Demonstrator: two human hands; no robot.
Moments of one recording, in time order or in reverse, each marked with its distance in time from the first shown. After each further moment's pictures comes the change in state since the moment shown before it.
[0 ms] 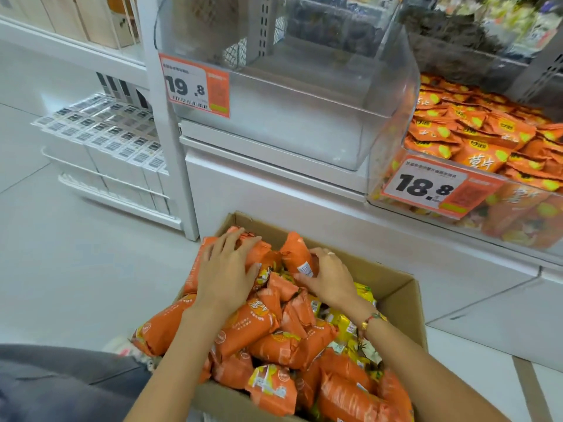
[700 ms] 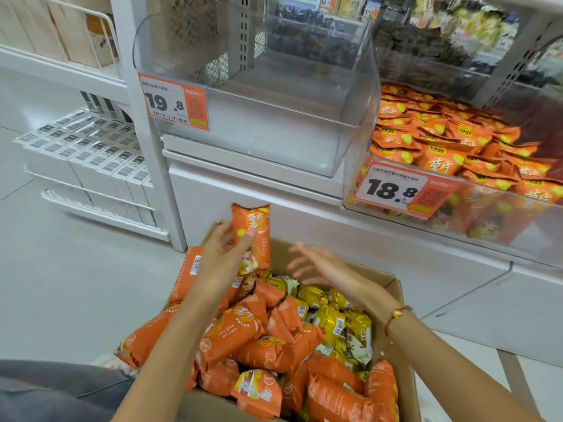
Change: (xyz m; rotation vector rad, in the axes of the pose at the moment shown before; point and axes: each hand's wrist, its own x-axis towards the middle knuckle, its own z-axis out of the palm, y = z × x) left_hand 0.003 0.049 -0.044 -1.204 0.014 -0.389; right_hand -0.026 -0.026 -0.068 0.644 -0.363 0.106
